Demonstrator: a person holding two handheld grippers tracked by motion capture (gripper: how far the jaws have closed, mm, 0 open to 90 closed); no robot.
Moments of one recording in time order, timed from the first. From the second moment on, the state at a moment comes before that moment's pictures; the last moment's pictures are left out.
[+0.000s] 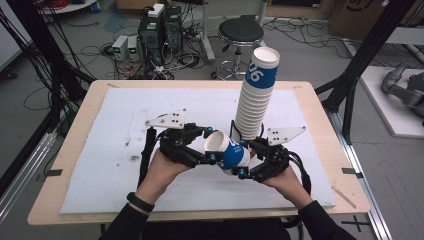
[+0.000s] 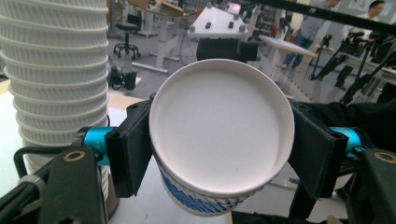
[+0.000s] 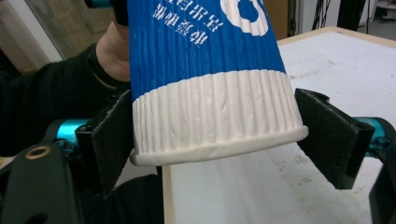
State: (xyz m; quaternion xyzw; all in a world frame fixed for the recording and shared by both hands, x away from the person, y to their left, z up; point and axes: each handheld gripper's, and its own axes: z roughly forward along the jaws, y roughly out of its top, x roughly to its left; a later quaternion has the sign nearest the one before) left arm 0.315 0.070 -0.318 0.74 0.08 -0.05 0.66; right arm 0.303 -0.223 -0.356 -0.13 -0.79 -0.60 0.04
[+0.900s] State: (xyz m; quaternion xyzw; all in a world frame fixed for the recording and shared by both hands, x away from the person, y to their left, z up) left arm 0.314 0.063 -0.317 0.83 0.09 -0.05 0.54; right arm 0.306 -0.220 -0.353 -0.11 -0.84 -0.53 0.04
